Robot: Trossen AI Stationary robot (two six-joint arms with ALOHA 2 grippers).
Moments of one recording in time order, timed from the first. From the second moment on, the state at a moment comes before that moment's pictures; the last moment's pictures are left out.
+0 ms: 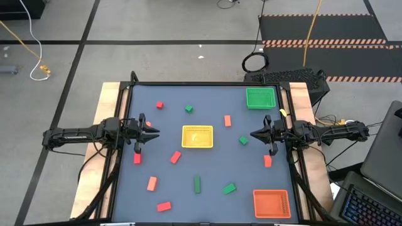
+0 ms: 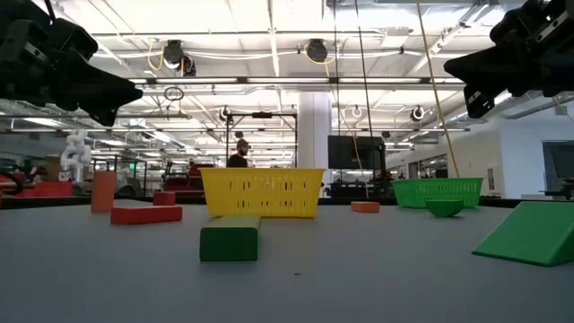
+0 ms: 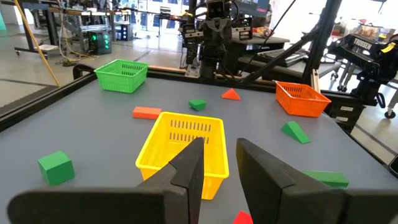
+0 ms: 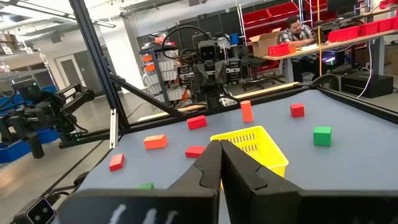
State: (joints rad) left arm 0.08 0.10 0.01 0.03 0.10 -0.11; right arm 0.09 0.16 0.02 0.19 0.08 0.24
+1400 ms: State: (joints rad) left arm 0.08 0.10 0.01 0.77 -0.10 -0.78; right arm 0.08 0.16 0.02 0.90 0.26 0.31
